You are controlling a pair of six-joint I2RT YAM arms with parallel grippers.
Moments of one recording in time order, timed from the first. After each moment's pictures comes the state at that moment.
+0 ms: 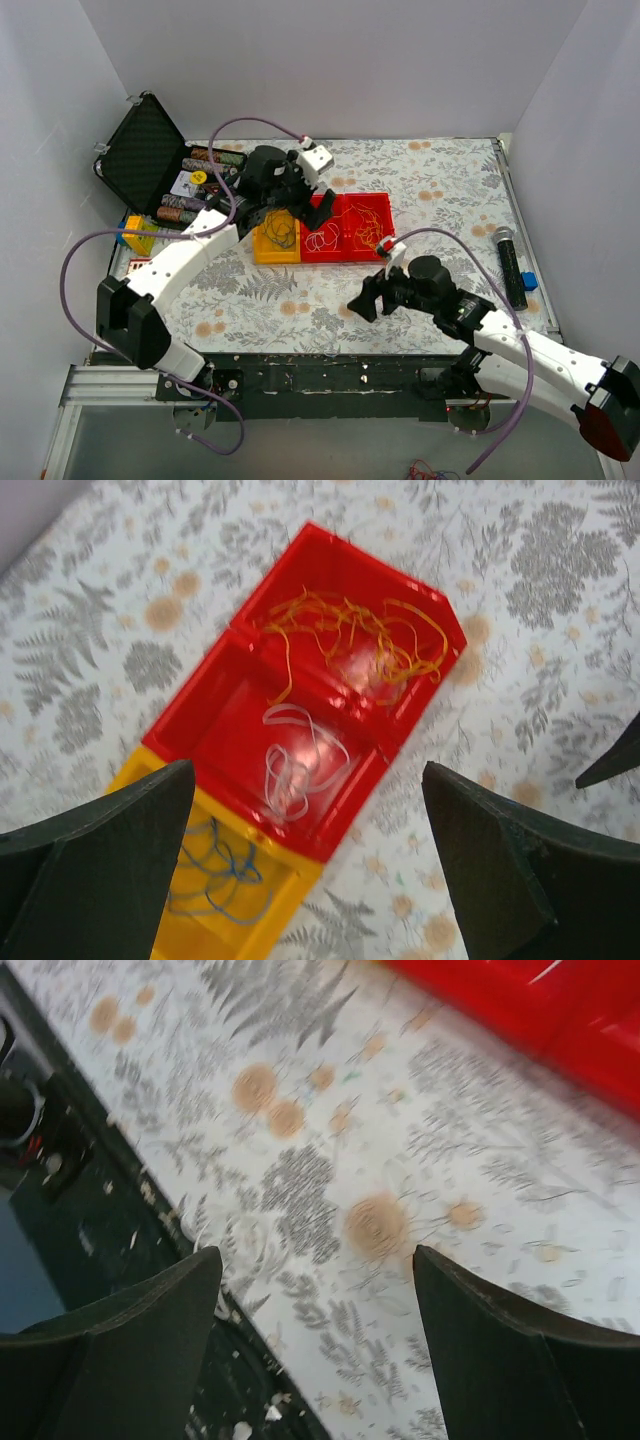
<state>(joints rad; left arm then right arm) -0.61 1.51 1.40 -0.33 0.29 0.22 0.81 0.82 0.46 -0.07 -0.20 0.33</state>
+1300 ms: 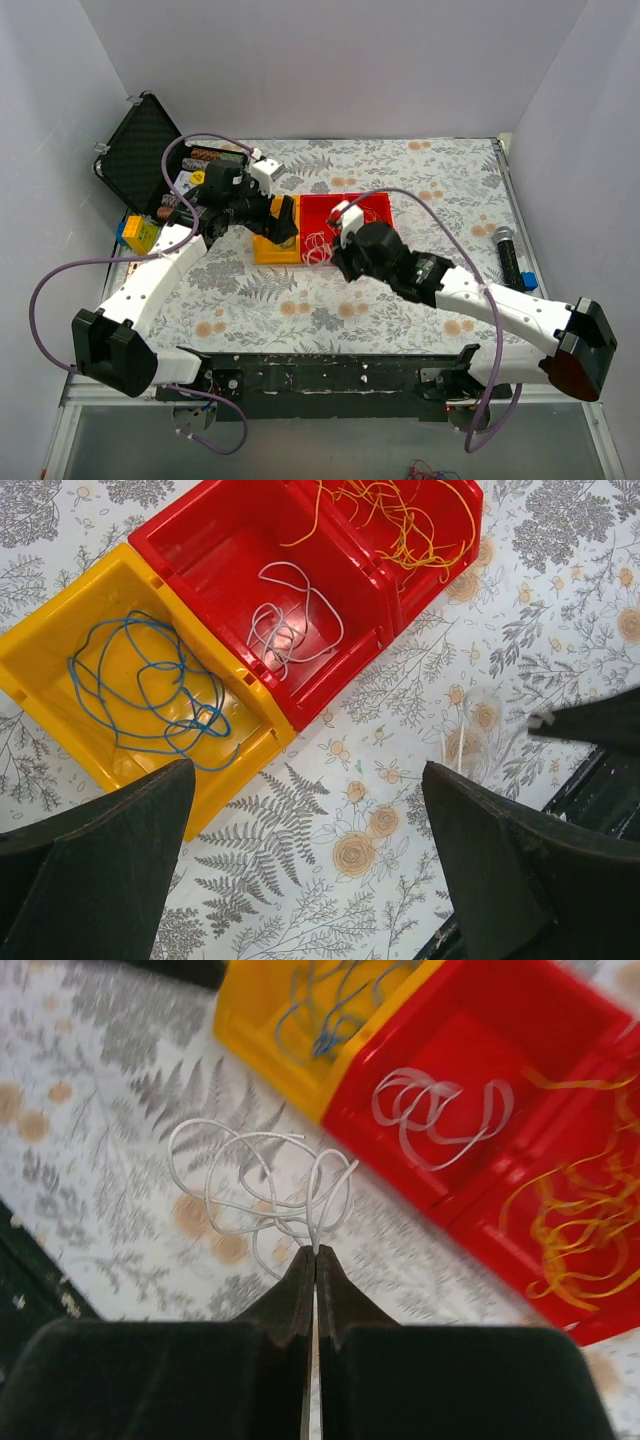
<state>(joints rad) -0.38 1.31 1.20 -0.55 0.43 0.06 1.05 1.22 0.87 -0.21 0.12 0.19</state>
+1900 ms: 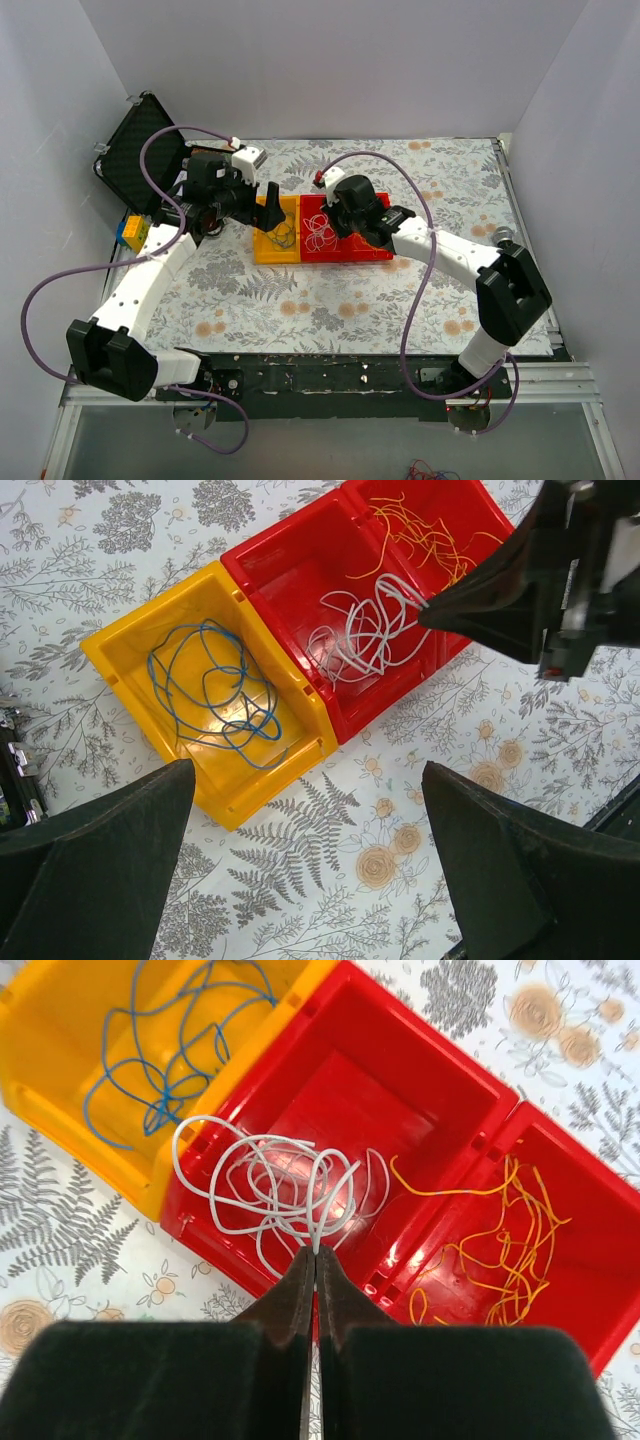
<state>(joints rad) -0.30 1.29 1.24 -0.55 0.38 0.02 0.77 1.62 1.23 -0.22 0.06 0.00</state>
